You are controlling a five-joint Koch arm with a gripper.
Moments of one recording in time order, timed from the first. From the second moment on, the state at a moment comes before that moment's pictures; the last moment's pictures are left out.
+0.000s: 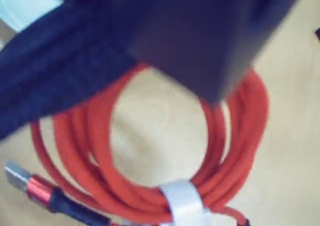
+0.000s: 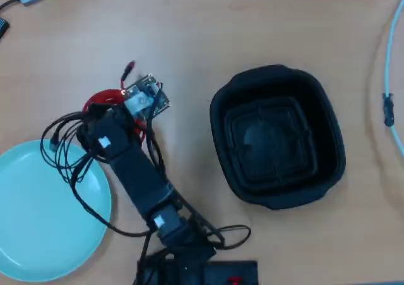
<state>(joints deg) 56.8 83.9 47.1 97.1 36.9</state>
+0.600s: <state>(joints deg) 59.4 75.5 46.5 96.9 33.6</state>
